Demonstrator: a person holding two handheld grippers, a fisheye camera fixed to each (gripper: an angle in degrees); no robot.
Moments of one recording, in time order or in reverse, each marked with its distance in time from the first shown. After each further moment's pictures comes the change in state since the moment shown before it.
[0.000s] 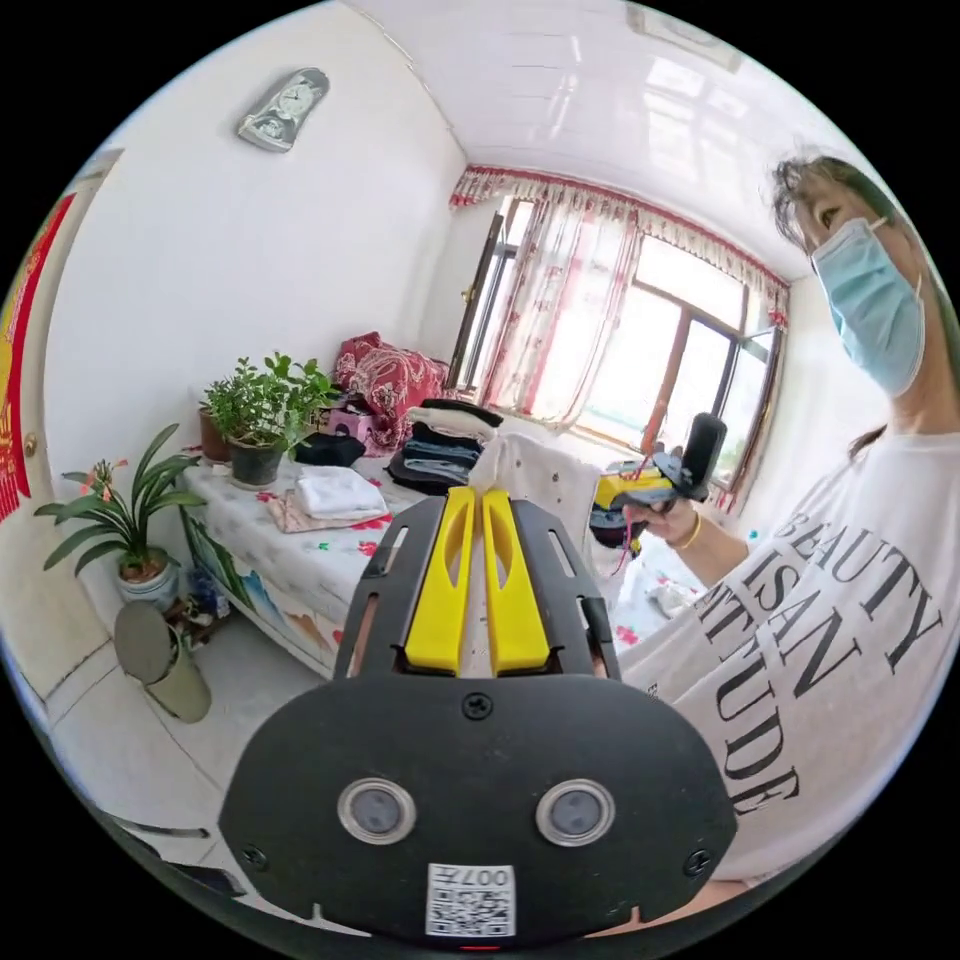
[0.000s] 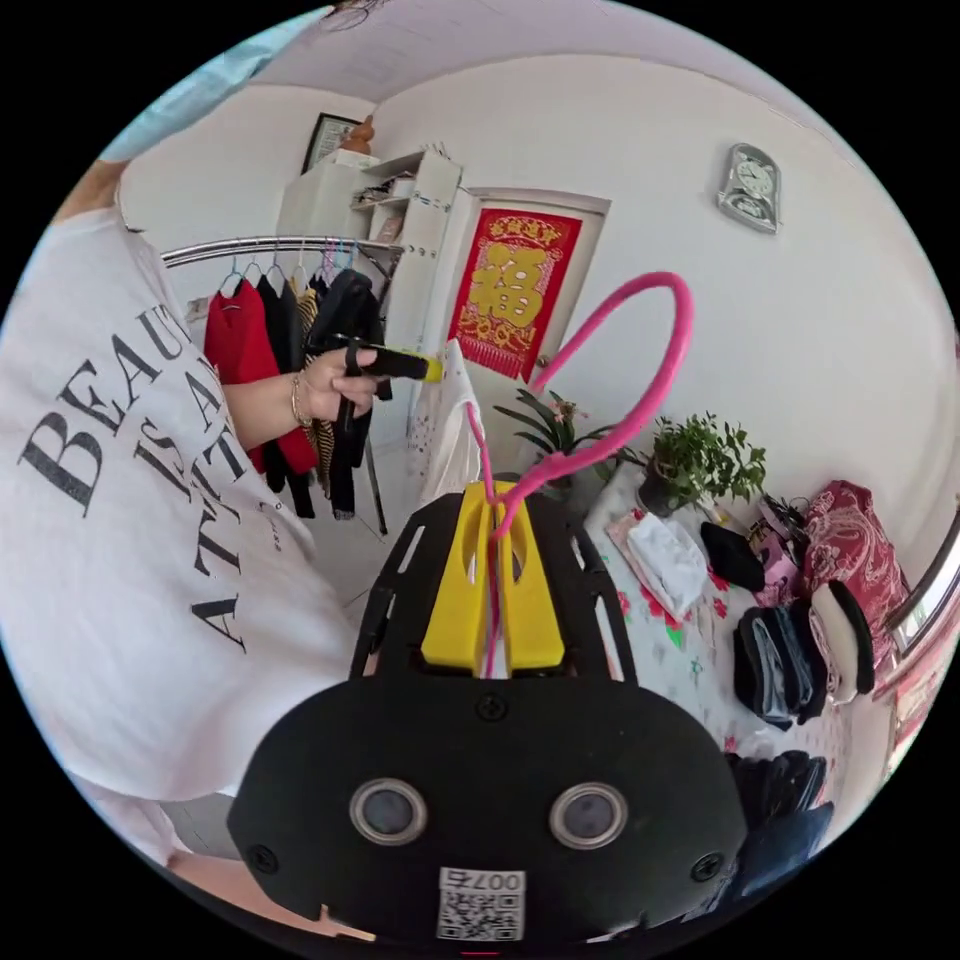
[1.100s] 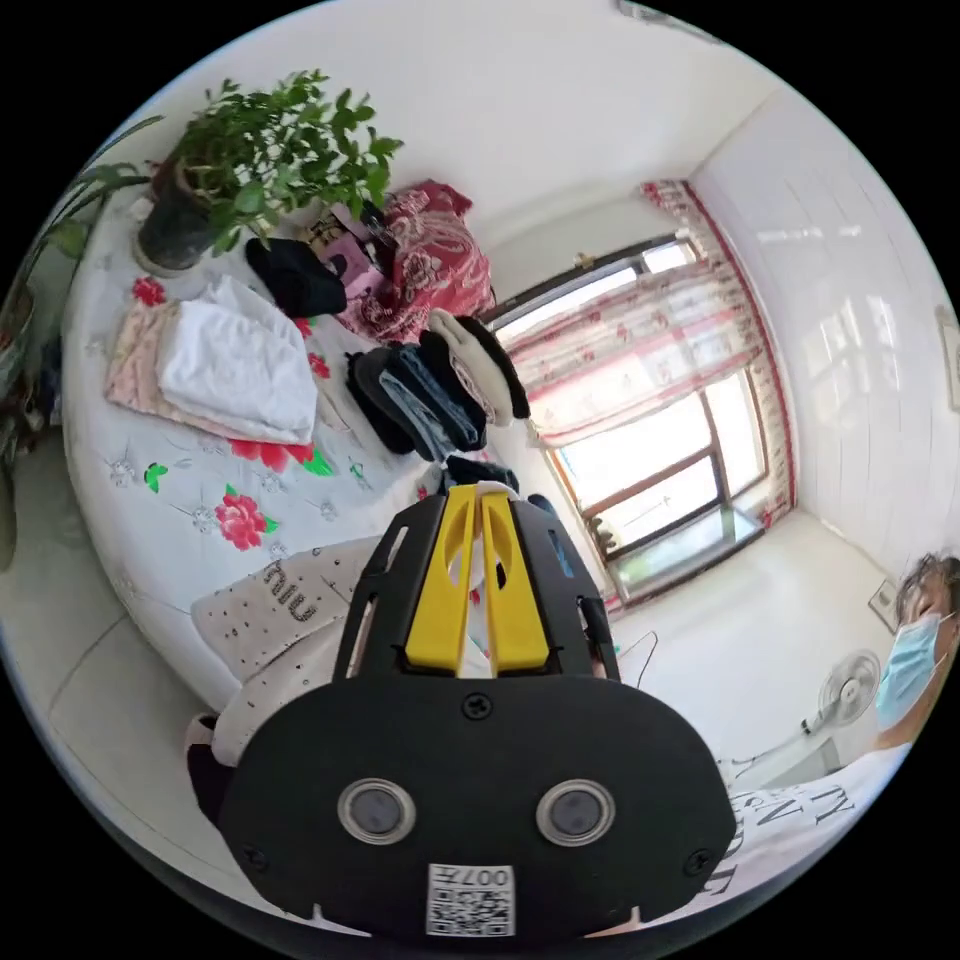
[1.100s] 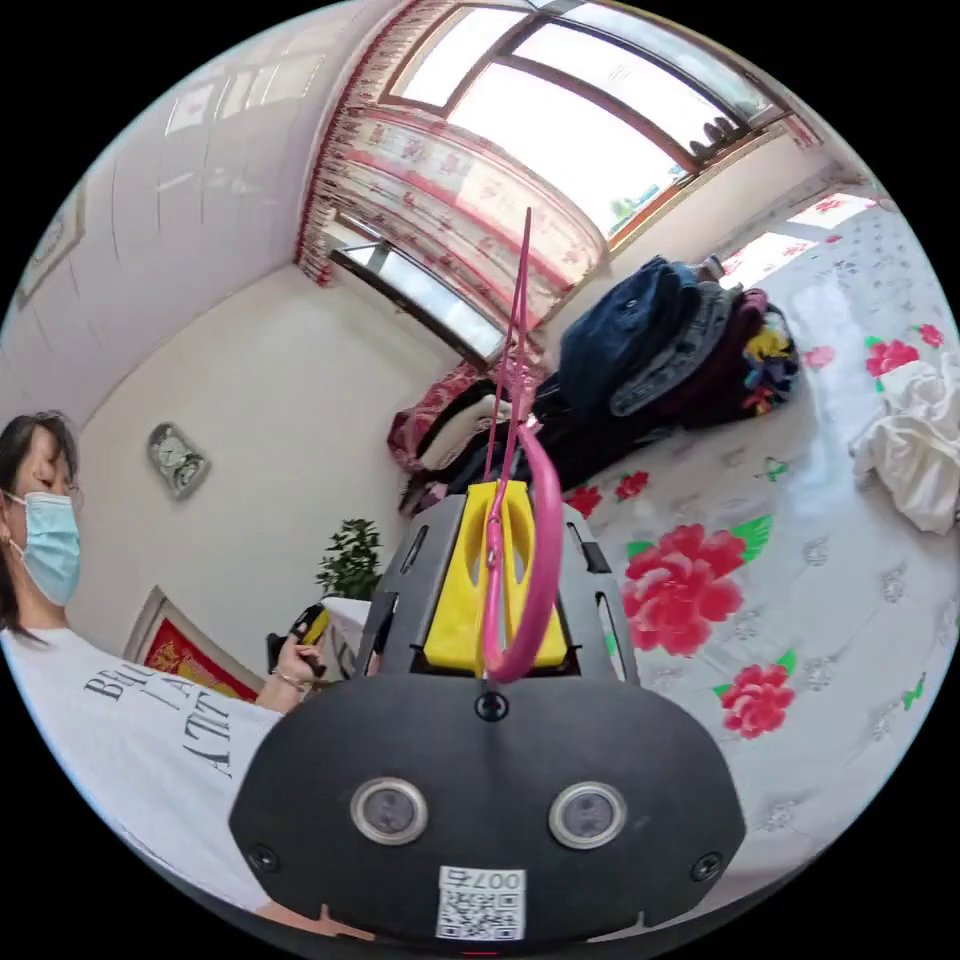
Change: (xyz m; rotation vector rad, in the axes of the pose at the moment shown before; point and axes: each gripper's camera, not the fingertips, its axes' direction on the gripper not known) left arm -0.282 -0.267 0.332 -0.192 0.322 -0.624; right arm 0.074 0.517 -0.242 0.714 0.762 1.479
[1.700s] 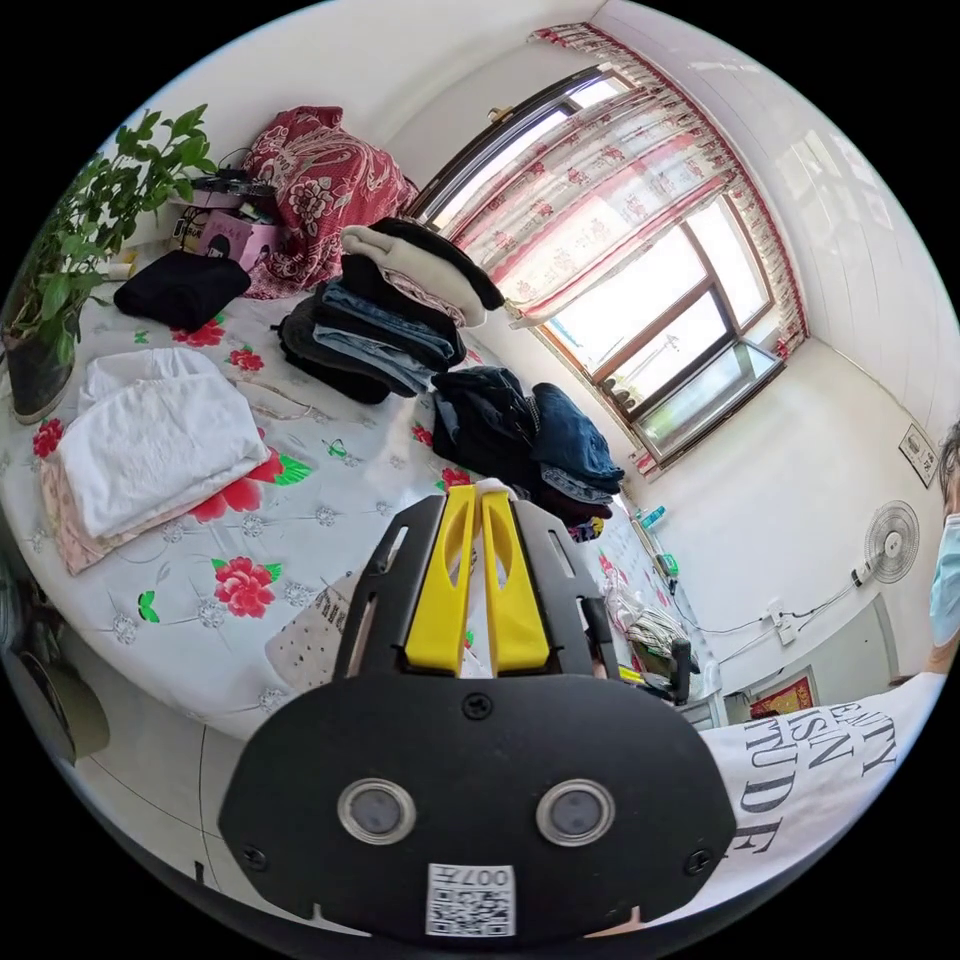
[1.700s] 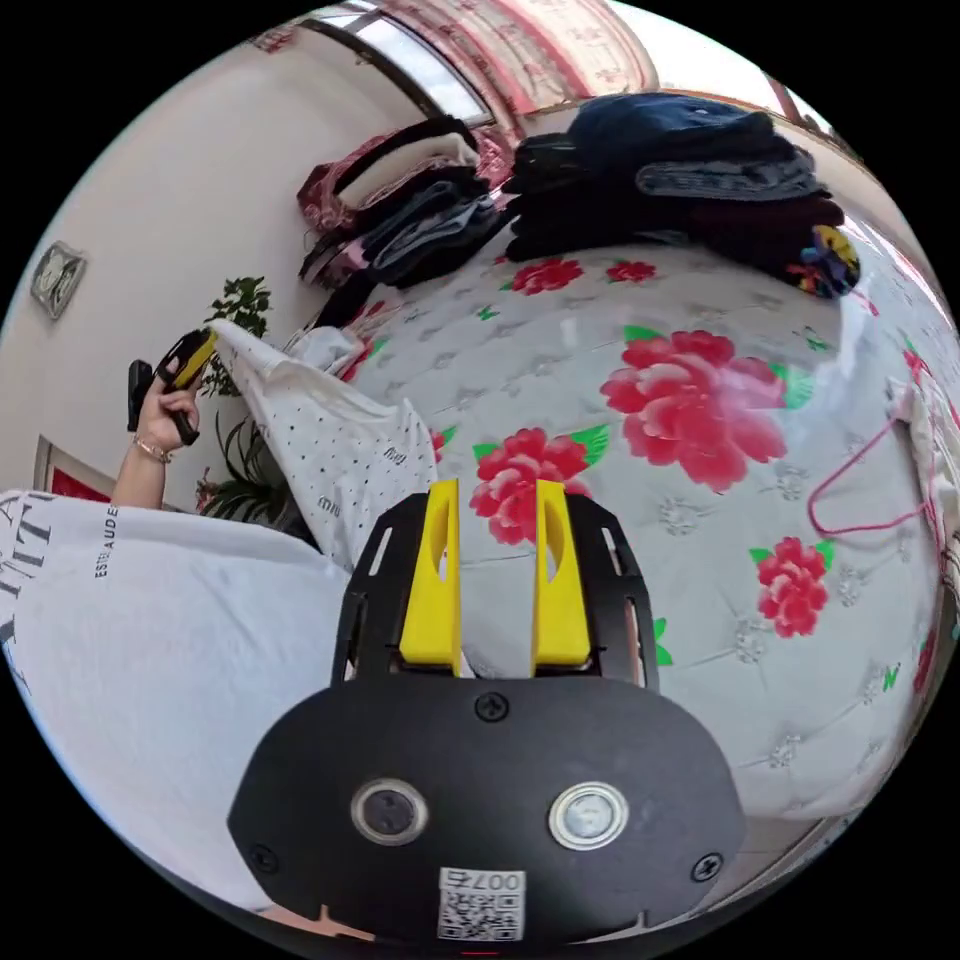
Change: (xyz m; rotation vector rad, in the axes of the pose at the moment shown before) left arm 0.043 -0.091 0.114 -0.345 -0.054 0.325; right arm 0.052 0.092 0.160 -0.635 0.380 -0.153
